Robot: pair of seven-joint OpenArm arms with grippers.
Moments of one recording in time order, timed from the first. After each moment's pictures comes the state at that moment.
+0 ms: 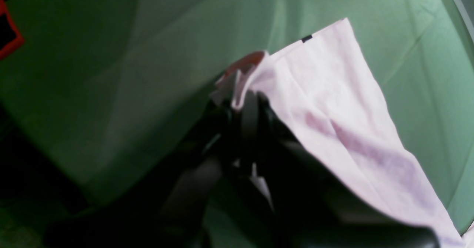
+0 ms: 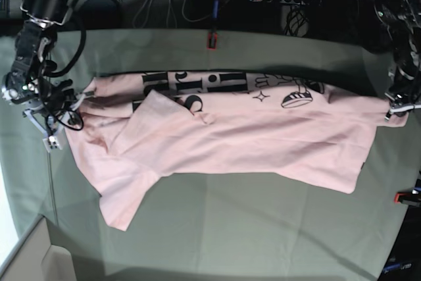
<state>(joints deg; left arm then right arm) 10.3 -11.1 -35.2 90.5 -36.4 6.5 36.1 0.4 9.2 28.5 78.8 -2.0 39.9 -44.0</state>
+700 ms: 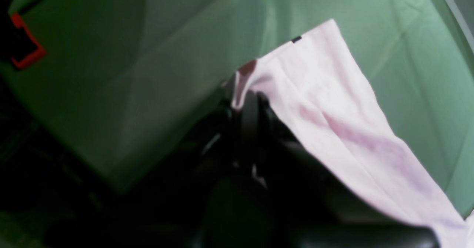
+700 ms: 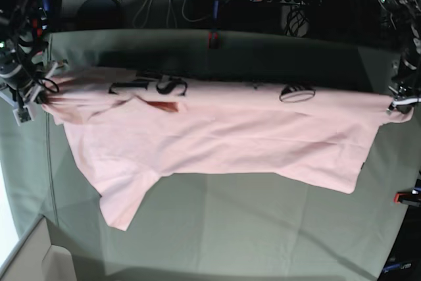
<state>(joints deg) 15.9 -11.2 -35.5 98.9 -37.0 6.5 36.8 -15.6 10.3 34.7 101.2 -1.3 40.5 -44.5</state>
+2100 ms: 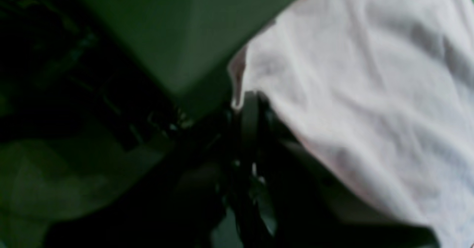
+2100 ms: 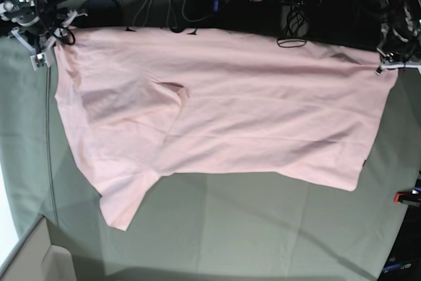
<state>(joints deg) 21.1 -11.4 -35.3 90.6 -36.6 6.5 41.2 -26.9 2.8 37.9 99.0 -1.8 40.3 -43.8</state>
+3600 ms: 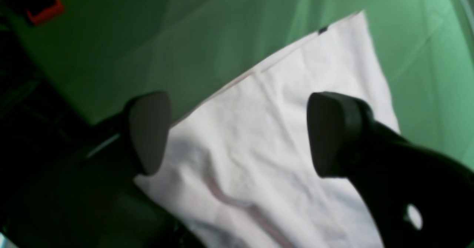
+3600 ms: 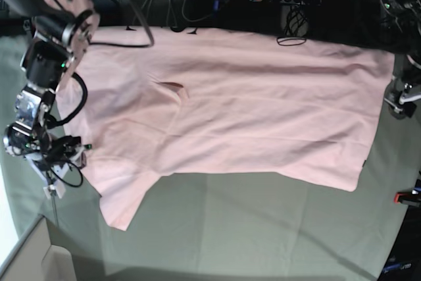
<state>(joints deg) 11.5 -9.3 -42.0 95.6 -36.7 6.6 45.3 22.8 8.7 34.3 55.4 -17.6 39.9 -36.0</state>
